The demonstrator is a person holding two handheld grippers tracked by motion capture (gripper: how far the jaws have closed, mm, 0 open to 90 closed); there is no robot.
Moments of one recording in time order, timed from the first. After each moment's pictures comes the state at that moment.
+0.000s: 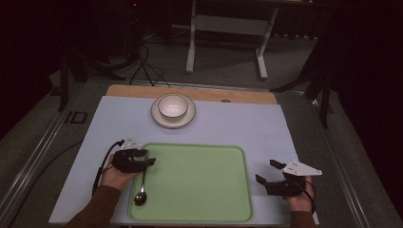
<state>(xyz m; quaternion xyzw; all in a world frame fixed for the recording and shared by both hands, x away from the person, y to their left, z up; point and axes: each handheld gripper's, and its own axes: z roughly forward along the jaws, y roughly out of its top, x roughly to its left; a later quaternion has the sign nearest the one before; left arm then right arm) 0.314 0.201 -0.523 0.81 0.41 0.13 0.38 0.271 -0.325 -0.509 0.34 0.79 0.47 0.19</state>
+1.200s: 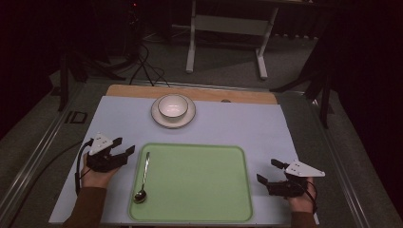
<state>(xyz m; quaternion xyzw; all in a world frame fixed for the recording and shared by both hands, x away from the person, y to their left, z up) 0.283 0.255 -0.490 0.72 0.46 0.27 0.45 0.269 -0.328 -0.505 0.34 0.78 0.49 0.20</state>
